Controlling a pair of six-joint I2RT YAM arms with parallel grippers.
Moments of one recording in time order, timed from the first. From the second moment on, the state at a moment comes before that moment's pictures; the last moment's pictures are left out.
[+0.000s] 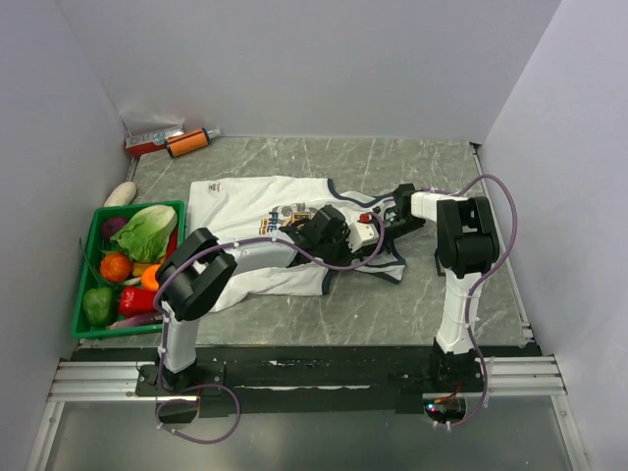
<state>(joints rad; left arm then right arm) -0.87 1.95 1.28 -0.06 0.25 0.27 0.12 2.12 1.33 -0.79 -0.96 0.41</state>
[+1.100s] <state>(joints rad) -0.67 2.07 1.28 0.00 0.88 -0.13 0.19 1.57 0.99 -0.64 -0.66 -0.32</state>
